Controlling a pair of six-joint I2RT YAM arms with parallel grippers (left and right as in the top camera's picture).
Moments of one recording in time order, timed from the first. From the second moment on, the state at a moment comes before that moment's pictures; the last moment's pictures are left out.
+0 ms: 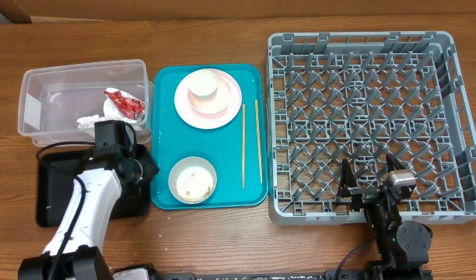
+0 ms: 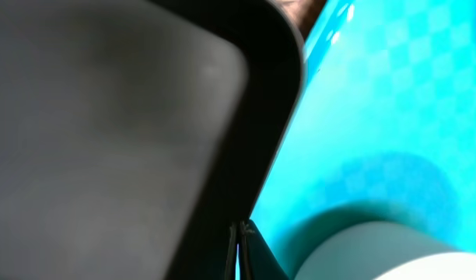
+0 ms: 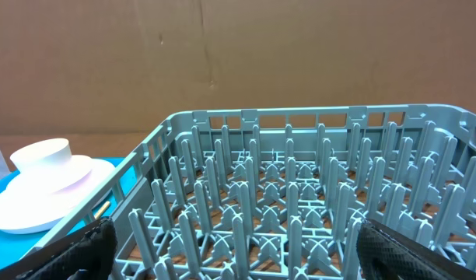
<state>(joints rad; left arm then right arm) 0.14 1.41 0.76 -0.65 0.10 -0.41 0.05 0.01 0.02 -0.03 -0.09 0.08</state>
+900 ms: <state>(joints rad) 0.30 1.05 0.91 -1.19 -0.20 -0.70 0.05 0.01 0.02 -0.03 -0.09 0.08</state>
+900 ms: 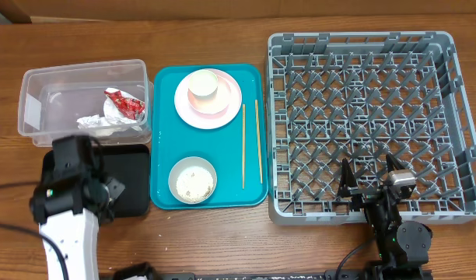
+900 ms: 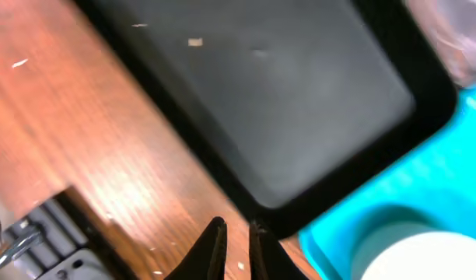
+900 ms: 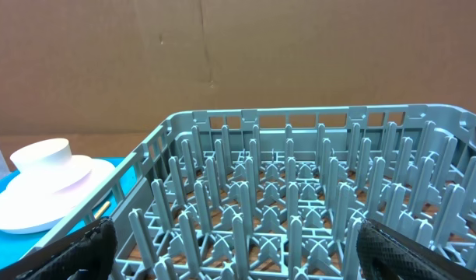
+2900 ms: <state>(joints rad) 0.64 1.09 0.46 -0.55 -0.07 -0.86 0.05 0.01 0.02 -0.03 -0.09 0.08</state>
